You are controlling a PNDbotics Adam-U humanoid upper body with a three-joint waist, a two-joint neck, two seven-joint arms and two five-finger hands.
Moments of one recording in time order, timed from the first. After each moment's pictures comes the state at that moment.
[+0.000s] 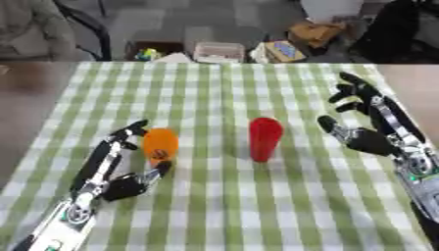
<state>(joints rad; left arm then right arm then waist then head) -0.52 0.28 -0.34 -1.34 -0.44 -0.16 0.13 -0.43 -0.41 -0.01 -1.49 0.21 -0.26 0.12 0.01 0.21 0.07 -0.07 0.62</state>
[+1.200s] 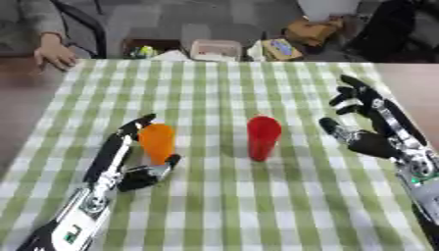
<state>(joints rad) -0.59 0.26 -0.34 -1.23 -0.51 -0.18 0.22 -0.43 -0.40 0.00 -1.48 0.21 -0.26 0.13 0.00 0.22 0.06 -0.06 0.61</state>
